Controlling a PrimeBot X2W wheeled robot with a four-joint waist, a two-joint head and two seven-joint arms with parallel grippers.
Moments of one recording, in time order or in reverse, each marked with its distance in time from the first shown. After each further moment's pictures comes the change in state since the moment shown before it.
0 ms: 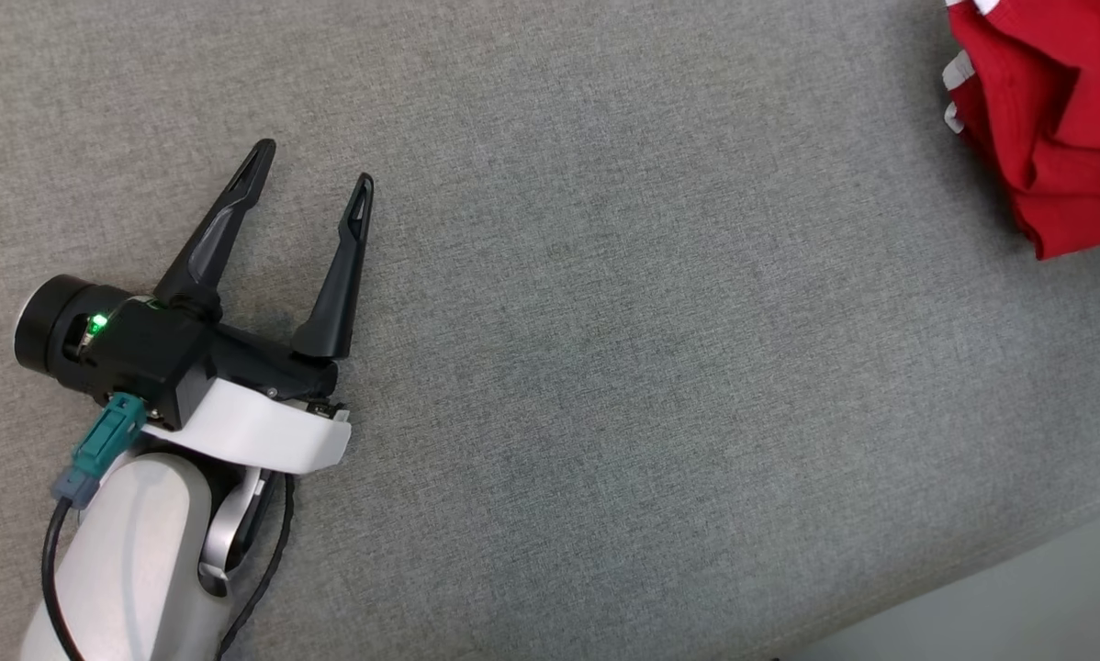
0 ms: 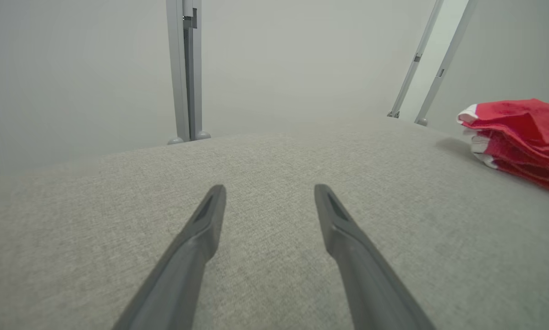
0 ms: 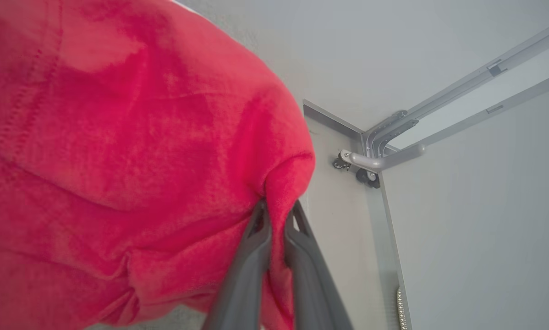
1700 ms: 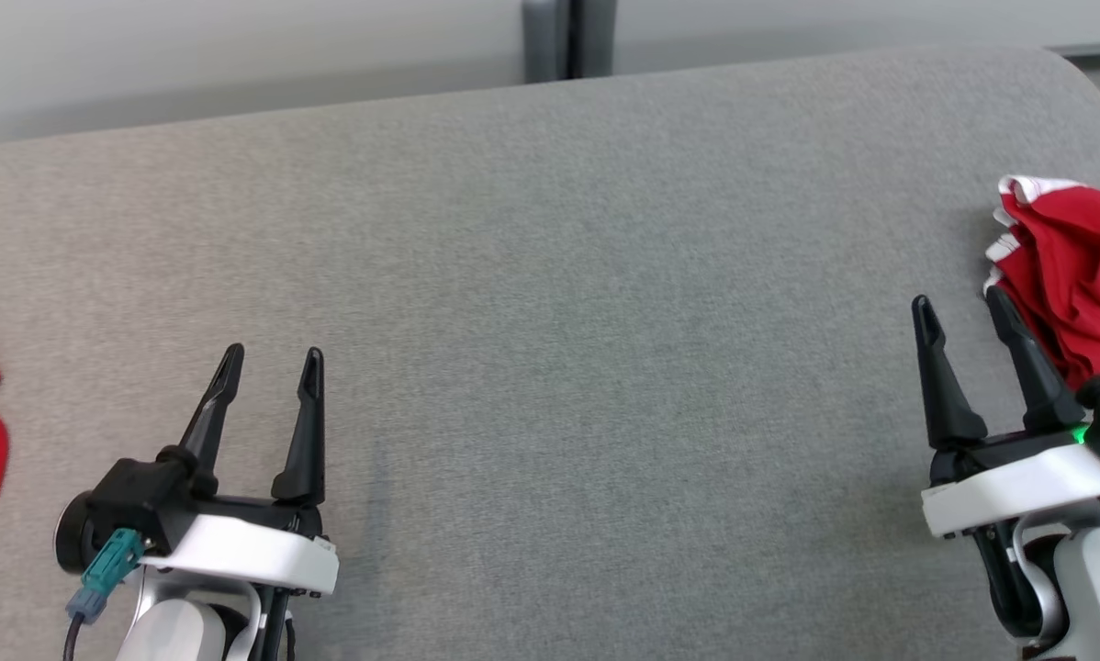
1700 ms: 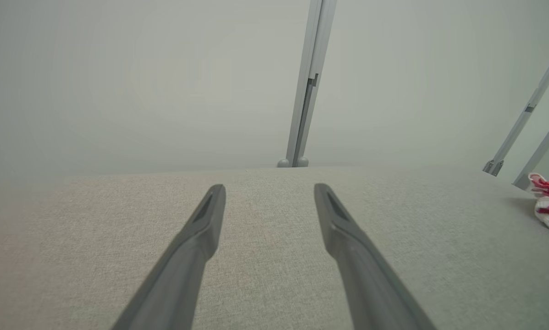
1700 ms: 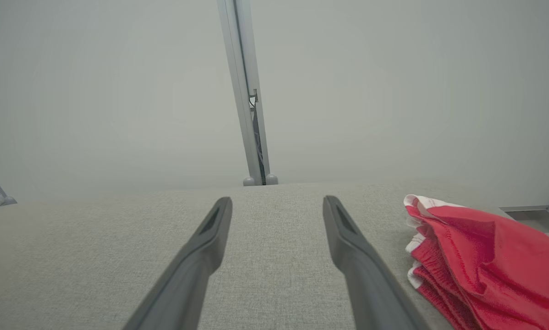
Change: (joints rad) left arm 0.247 -0.053 0.050 0.142 -0.145 0.076 -0.111; right arm 0.620 0.565 -0.517 -0.560 -0.152 0.000 -0.037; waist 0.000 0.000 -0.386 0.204
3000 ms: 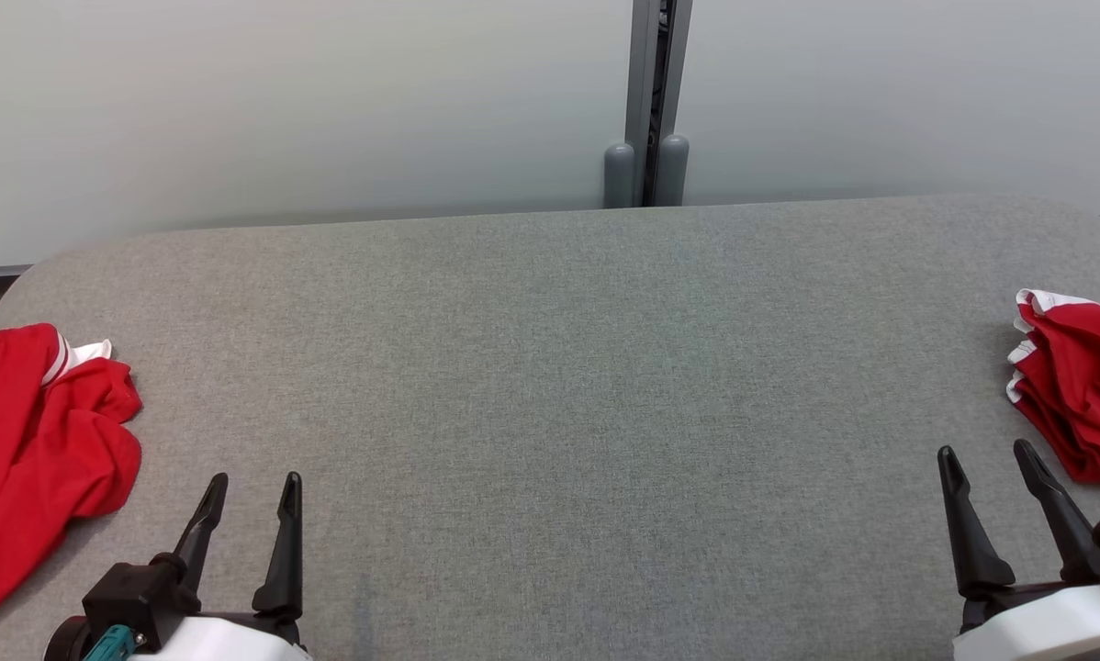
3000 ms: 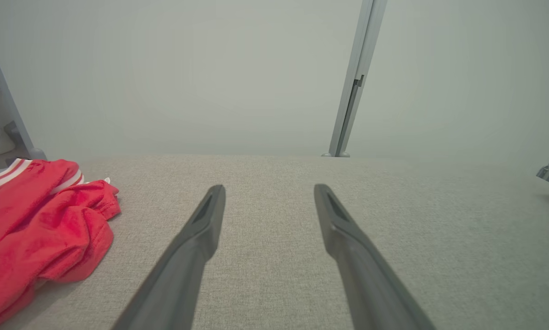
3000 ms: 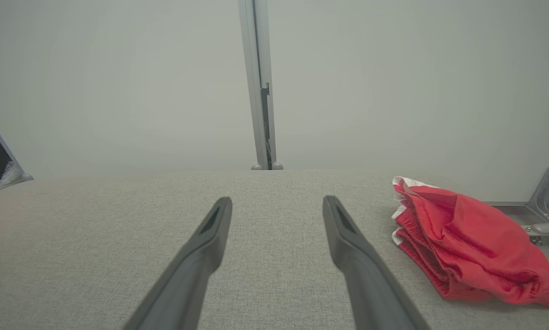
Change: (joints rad) left arm 0.185 0.038 0.007 0.037 -0.050 0.021 0.005; right arm 0.339 0.088 -0.139 -0.245 -0.135 0.000 0.175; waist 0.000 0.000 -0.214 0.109
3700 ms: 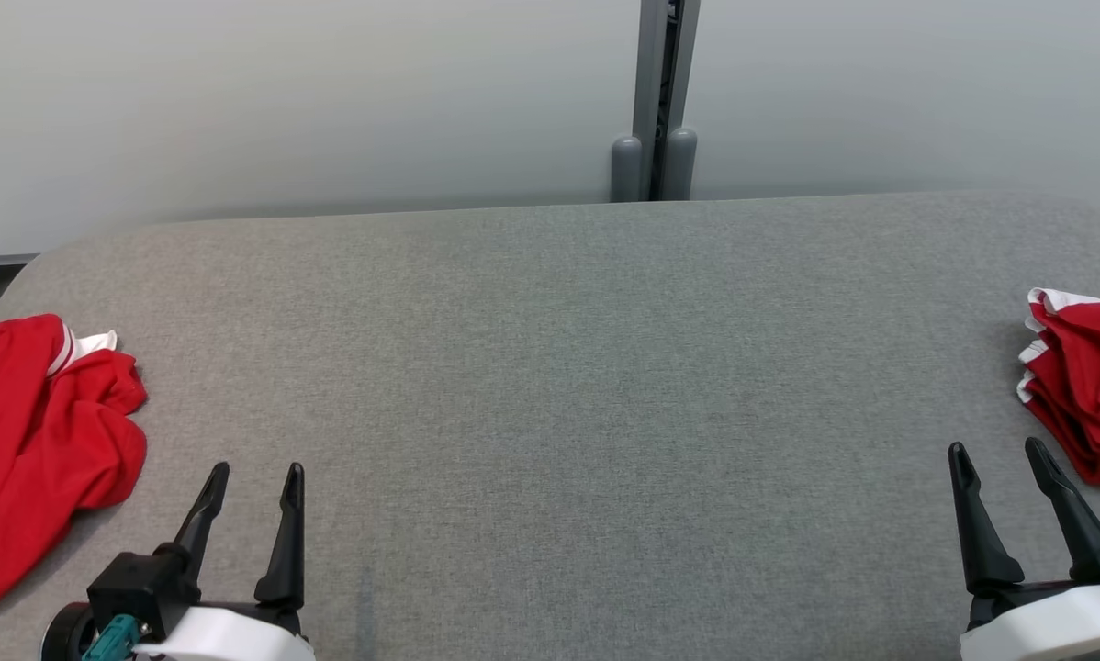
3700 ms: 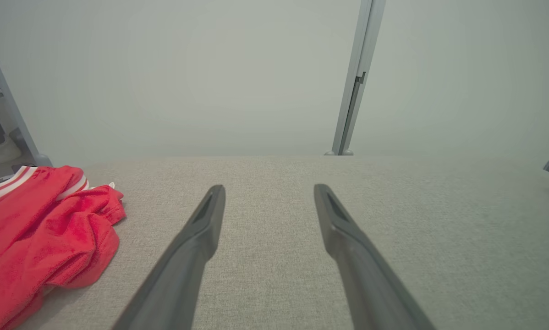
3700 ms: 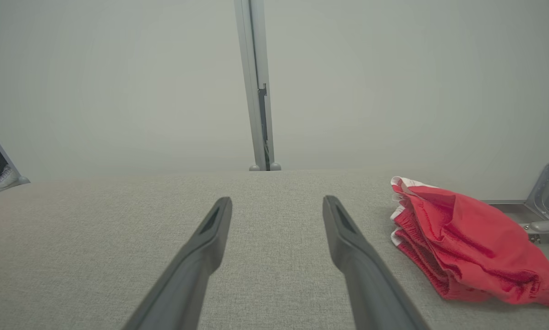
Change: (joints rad) left arm -0.009 0.018 -0.018 -0.011 0.010 0.018 0.006; right arm 0.004 0.011 -0.020 -0.012 -0.001 0.000 0.004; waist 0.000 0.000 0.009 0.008
